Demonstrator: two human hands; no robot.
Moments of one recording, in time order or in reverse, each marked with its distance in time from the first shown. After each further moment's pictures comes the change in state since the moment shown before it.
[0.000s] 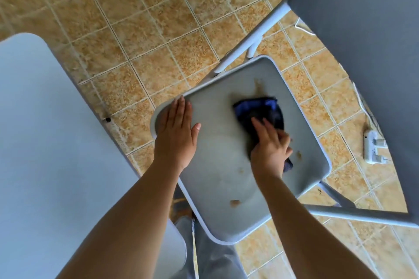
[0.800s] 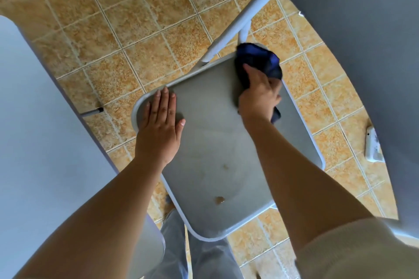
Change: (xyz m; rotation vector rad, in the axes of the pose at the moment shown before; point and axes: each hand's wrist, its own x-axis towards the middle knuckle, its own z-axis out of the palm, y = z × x) left_hand -0.001 0.002 0.022 0.117 0.048 -0.019; right_hand 0.105 -0.037 -0.009 0.171 -0.052 -0.005
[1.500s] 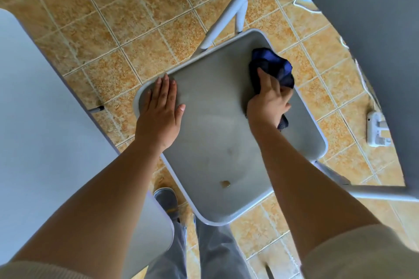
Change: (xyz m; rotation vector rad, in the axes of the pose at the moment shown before) left_hand 0.003 -0.007 -0.004 -0.114 -0.038 0.035; right_hand -0.041 0.032 0.000 -0.039 0.090 0.120
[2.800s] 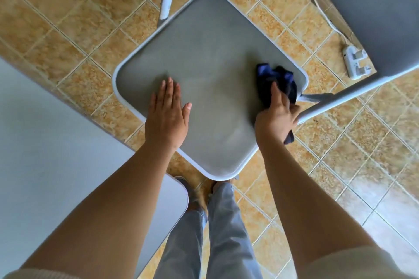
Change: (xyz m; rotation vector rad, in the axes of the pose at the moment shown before) left_hand -0.069 0.035 0.014 0.060 -0.035 0.220; right_hand -0.143 0.096 -0.013 0.010 0.141 0.380
